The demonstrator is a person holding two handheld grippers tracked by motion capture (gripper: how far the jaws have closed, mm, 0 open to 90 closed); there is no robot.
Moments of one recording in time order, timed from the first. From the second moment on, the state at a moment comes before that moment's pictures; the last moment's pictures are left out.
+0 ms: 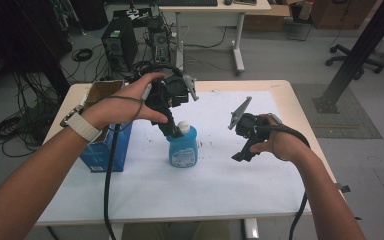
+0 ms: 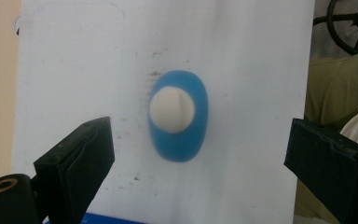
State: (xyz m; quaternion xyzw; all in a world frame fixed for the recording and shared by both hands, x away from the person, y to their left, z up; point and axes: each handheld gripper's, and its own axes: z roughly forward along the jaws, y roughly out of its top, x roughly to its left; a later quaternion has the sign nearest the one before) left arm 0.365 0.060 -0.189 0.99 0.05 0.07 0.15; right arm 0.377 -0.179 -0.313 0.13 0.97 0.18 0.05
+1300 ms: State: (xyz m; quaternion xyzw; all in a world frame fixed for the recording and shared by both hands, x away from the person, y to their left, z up) left arm 0.391 0.048 -0.221 0.99 0.03 0.06 0.13; right arm 0.382 -0.182 -0.315 0.13 0.97 0.18 0.05
